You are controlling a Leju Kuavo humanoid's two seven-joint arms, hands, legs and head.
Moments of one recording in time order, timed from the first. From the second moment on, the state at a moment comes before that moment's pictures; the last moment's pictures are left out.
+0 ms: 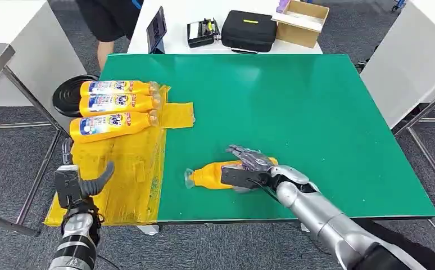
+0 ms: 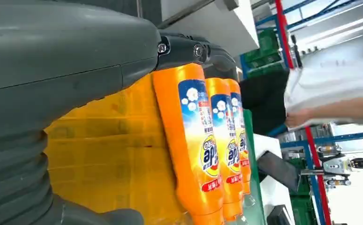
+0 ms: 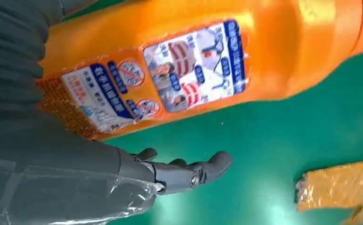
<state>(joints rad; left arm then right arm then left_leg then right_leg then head) -0.35 -0.17 0.20 -0.89 -0.23 0.32 -0.63 -0.54 -0.26 0.85 -0.98 0.54 0.27 -0.15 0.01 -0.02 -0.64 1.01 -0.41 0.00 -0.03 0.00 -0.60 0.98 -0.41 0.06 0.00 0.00</state>
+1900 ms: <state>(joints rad) -0.28 -0.21 0.17 -0.92 -0.11 0.15 -0.54 -0.32 -0.06 0.68 -1.21 0.66 -0.43 -0.22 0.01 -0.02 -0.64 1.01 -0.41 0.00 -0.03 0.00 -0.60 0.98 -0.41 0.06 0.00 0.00</state>
